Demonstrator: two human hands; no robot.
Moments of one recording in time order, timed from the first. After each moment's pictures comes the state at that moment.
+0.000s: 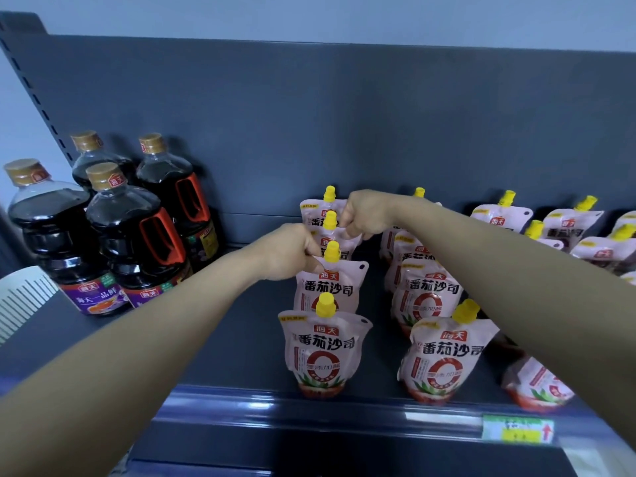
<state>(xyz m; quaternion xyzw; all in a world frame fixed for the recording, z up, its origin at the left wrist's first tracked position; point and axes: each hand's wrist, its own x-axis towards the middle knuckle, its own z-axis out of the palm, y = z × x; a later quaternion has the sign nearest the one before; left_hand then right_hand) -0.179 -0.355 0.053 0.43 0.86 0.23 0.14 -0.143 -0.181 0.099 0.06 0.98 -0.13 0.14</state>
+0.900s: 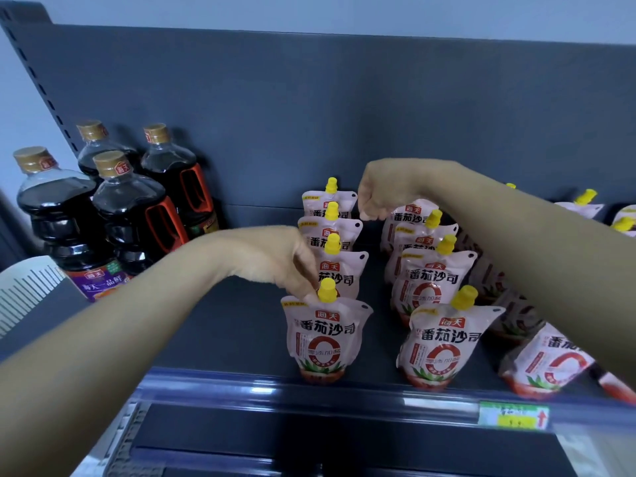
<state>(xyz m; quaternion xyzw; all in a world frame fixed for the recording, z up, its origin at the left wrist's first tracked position) -0.133 -0.393 0.101 0.44 0.82 0.18 0.31 -0.114 -0.188 0.143 0.09 0.98 -0.06 0.15</state>
